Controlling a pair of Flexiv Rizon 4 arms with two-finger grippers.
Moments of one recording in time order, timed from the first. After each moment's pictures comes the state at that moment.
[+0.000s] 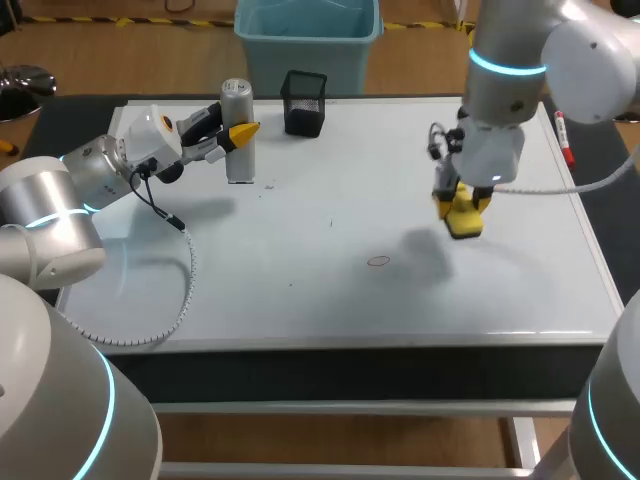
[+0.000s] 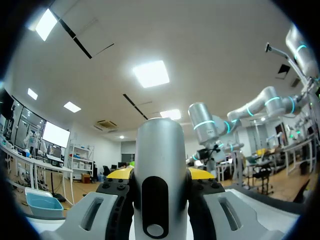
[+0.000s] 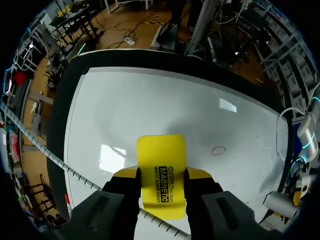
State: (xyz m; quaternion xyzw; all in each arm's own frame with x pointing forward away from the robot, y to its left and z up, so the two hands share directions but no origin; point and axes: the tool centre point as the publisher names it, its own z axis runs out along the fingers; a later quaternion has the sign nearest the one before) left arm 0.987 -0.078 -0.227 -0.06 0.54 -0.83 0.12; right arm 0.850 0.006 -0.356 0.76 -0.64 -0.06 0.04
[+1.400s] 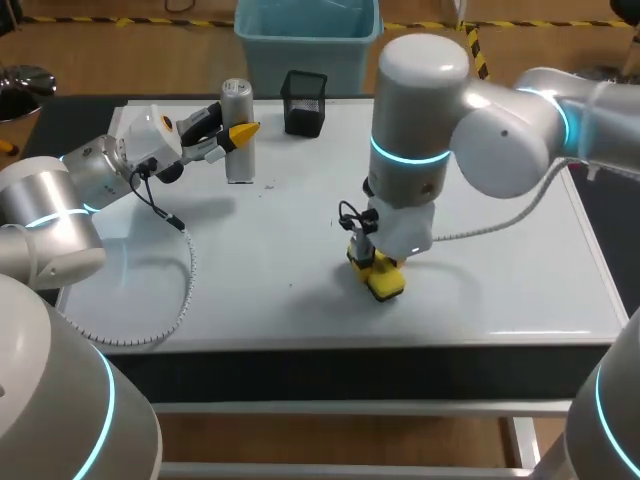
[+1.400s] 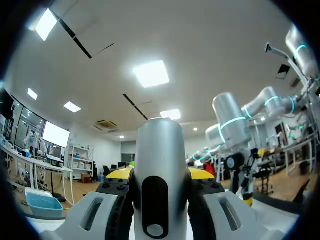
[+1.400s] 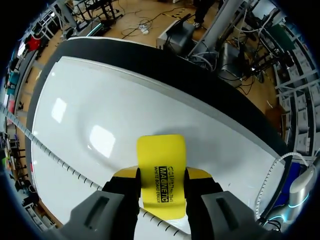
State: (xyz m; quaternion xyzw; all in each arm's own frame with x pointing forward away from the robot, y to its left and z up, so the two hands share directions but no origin) left arm 0.987 -0.078 -0.227 -0.06 0.54 -0.83 0.12; right arm 0.784 0.133 -0.410 0.83 -0.55 -0.04 0.02
